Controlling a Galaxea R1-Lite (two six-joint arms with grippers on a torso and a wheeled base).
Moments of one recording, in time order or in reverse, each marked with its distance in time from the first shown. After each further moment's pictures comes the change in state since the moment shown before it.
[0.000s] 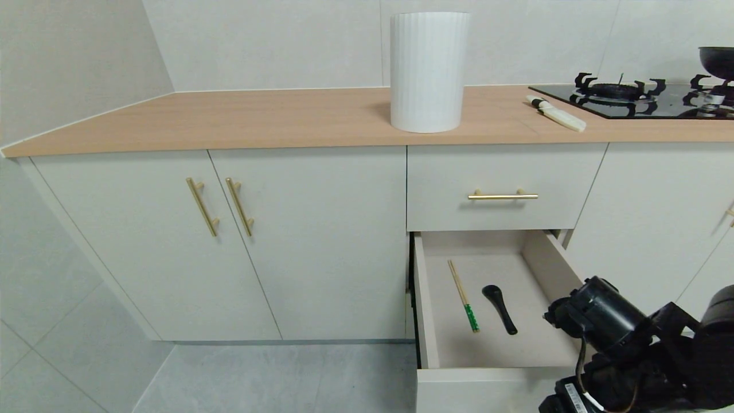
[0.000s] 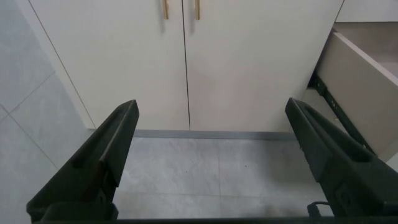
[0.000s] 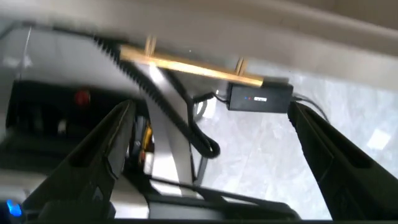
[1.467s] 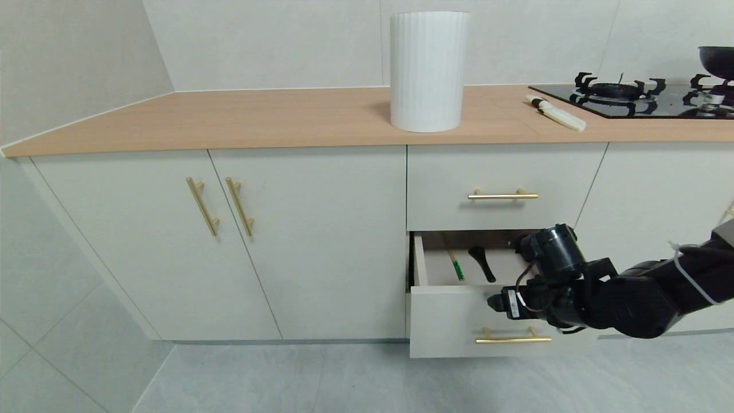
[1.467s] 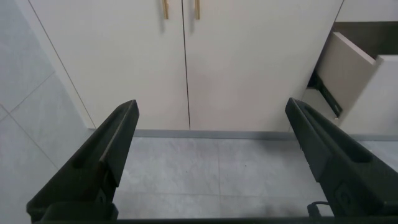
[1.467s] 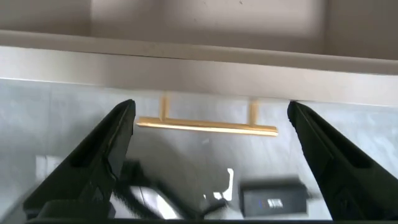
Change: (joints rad) left arm 0.000 0.000 0.000 0.000 0.000 0.000; right arm -0.166 0.290 -0.171 -0.579 -0.043 -0.139
